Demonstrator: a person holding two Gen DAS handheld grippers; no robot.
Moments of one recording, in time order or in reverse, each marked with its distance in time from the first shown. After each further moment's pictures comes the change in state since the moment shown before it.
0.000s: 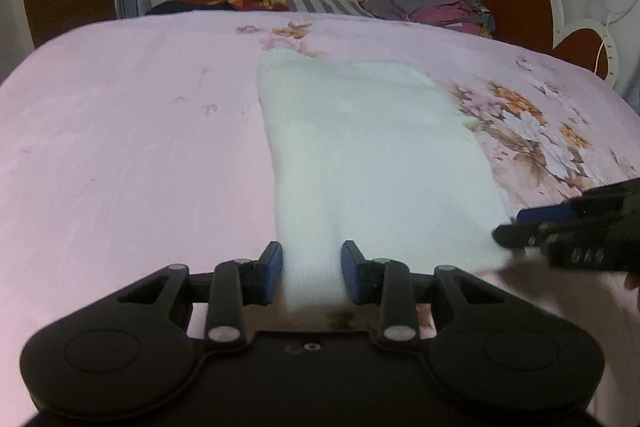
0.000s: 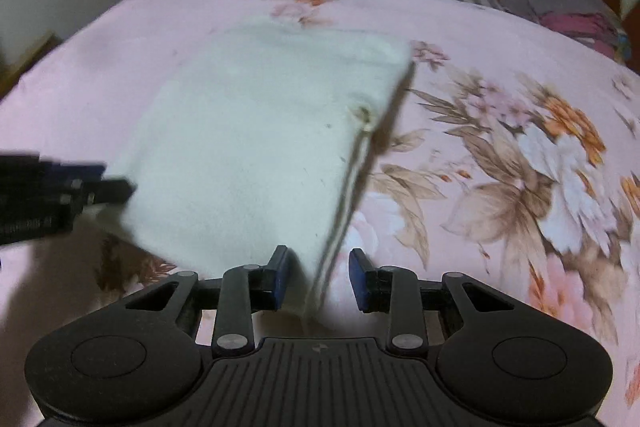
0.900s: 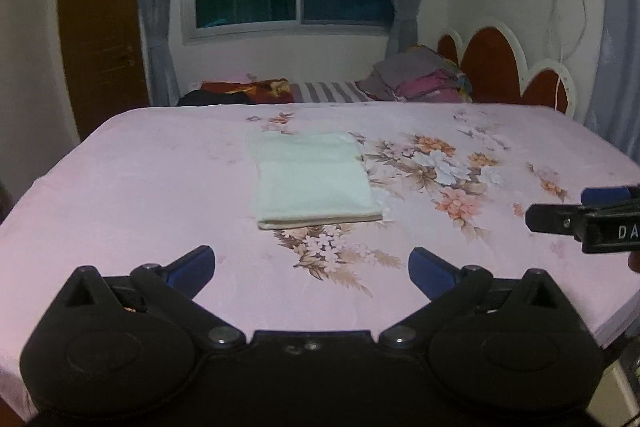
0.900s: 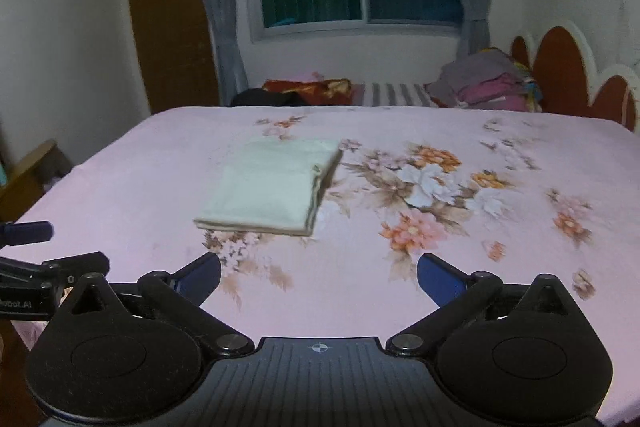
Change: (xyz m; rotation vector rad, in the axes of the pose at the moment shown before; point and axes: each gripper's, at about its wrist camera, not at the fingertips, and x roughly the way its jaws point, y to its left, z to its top) left arm -0.242 -0.100 -0.112 0.024 -0.263 0.080; right arm -0.263 0.047 -0.151 0.117 -0.381 -0.102
